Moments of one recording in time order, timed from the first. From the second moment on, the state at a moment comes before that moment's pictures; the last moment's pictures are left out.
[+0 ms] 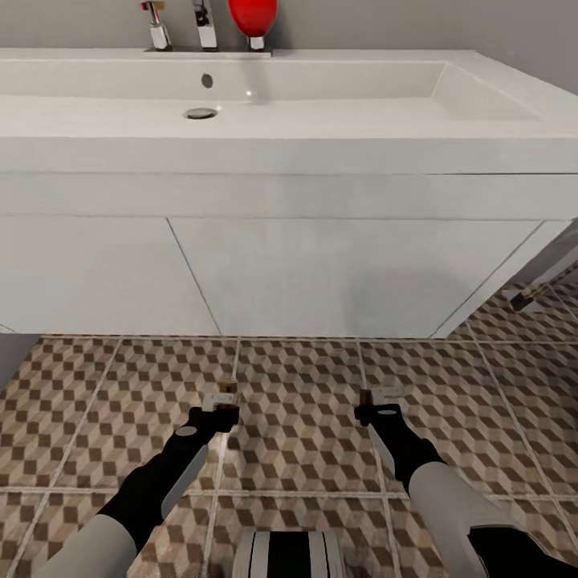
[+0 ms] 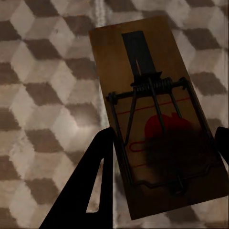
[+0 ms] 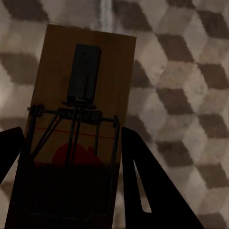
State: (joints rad) left arm -0.58 0.08 -0.43 -0.93 0.35 0.33 0.26; right arm -0.80 0.06 0.01 -0.43 0.08 0.28 -0.25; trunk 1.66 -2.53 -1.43
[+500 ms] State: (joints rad) left arm -0.60 0.08 -0.42 -0.85 0.35 0.31 0.21; right arm -0.80 0.06 0.01 -0.44 0.08 0.26 -0.25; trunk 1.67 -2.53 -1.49
